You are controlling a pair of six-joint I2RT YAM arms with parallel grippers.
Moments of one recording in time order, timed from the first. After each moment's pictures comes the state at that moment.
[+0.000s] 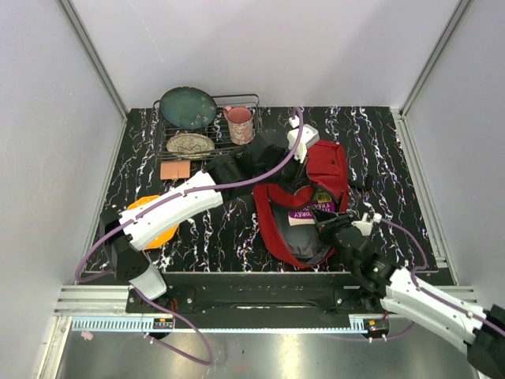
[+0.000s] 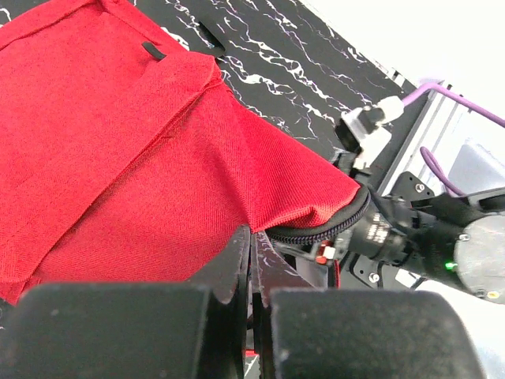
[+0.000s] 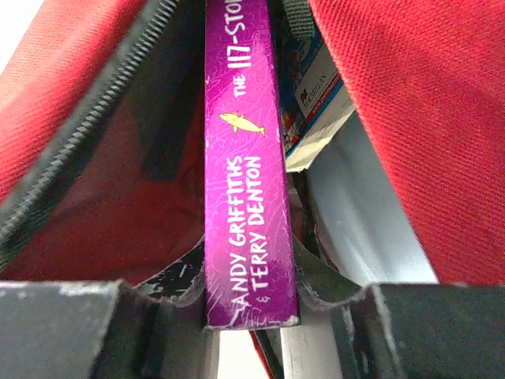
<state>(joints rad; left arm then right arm) -0.99 1.62 1.66 -0.52 0.12 -0.26 0.84 0.49 0.15 0.03 0.57 1.67</state>
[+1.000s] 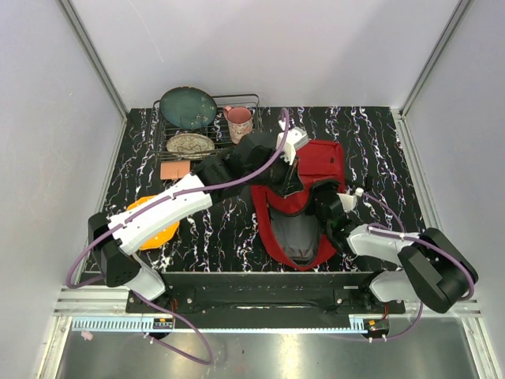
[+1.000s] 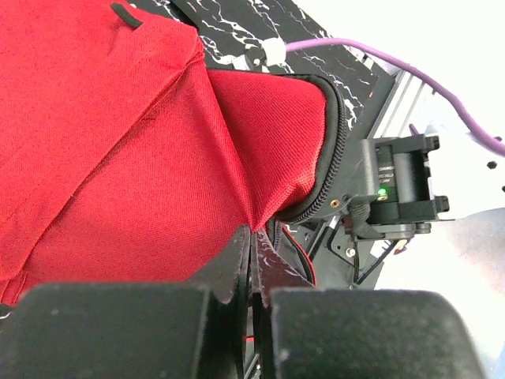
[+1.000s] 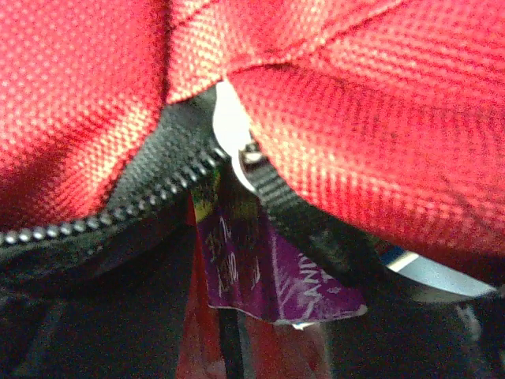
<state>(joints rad) -0.96 1.56 1.59 -0.52 0.24 -0.28 0.62 1.34 0.41 0.53 0.51 1.69</state>
